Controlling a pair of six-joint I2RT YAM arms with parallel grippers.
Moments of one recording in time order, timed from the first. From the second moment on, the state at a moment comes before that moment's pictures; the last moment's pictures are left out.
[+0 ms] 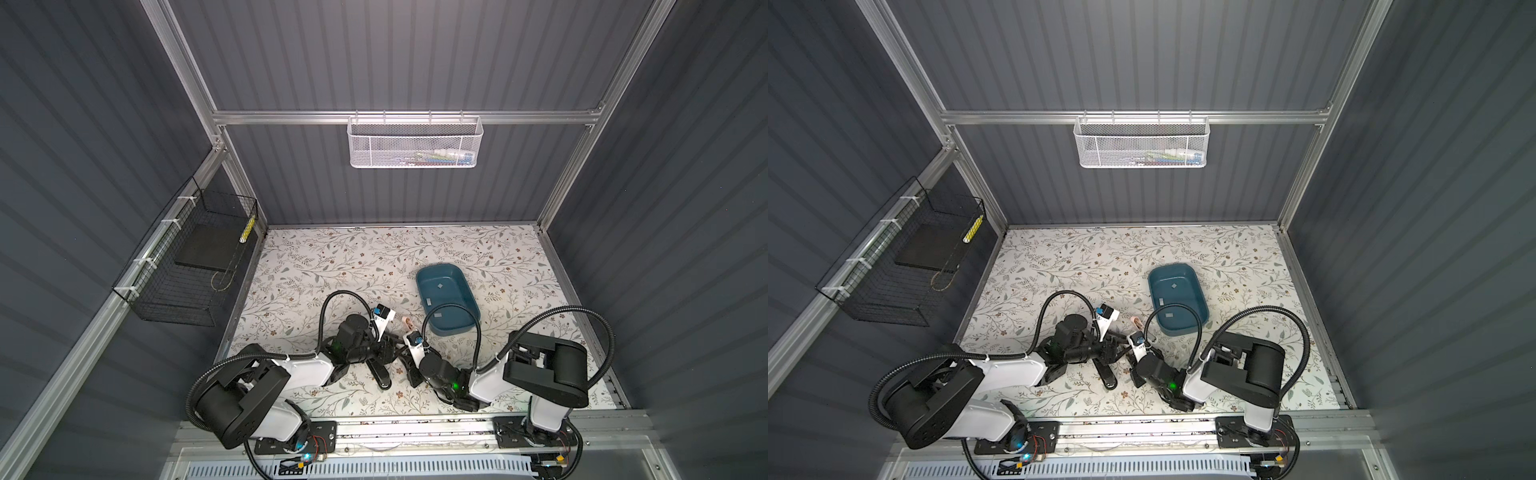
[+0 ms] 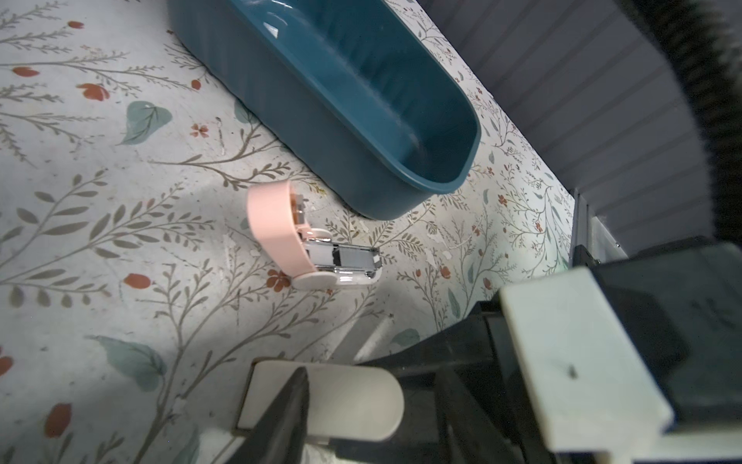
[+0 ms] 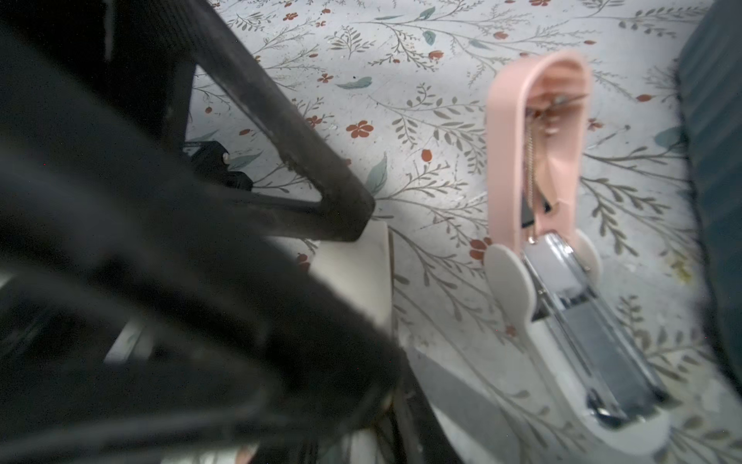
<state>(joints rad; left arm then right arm) -0.73 1.41 0.35 0.54 0.44 -0.35 1.20 1.79 0.41 0.83 0.38 0.38</state>
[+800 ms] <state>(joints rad) -0.79 1.44 0.37 0.53 0.37 -0.30 1.19 1.77 0.40 0.81 0.35 0.39</state>
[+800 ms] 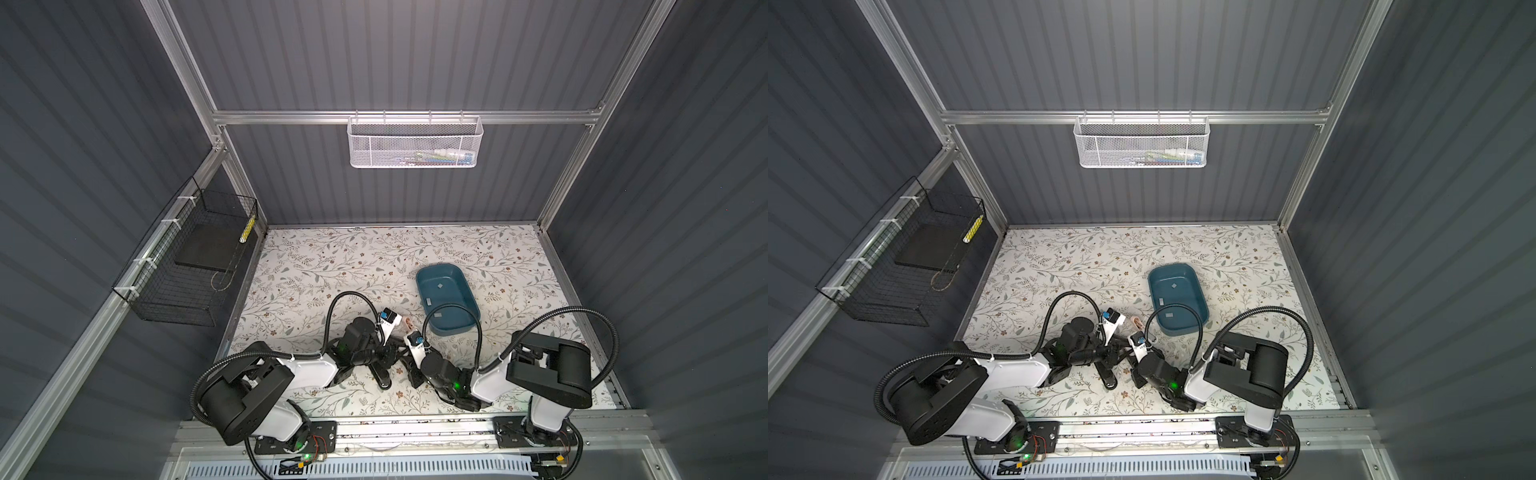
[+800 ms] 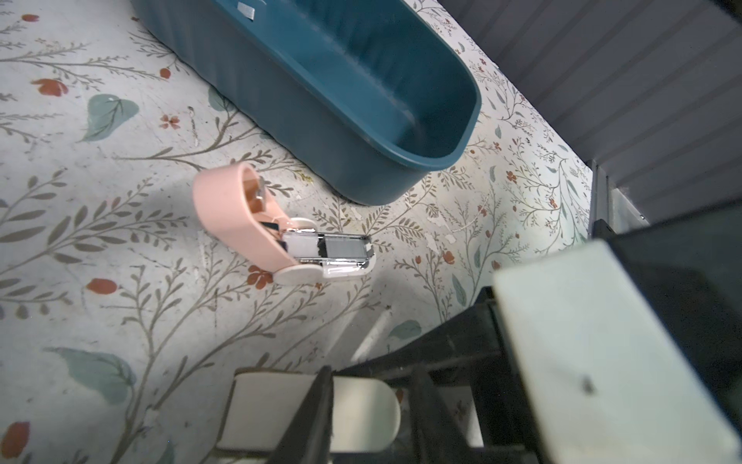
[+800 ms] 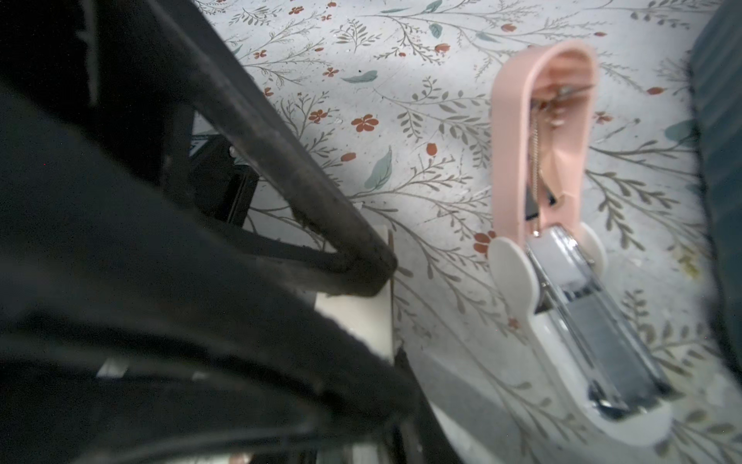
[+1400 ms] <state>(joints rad) -0.79 1.45 0.37 0.49 0.27 -0.29 1.19 1.59 0.34 0.66 0.31 0.39</state>
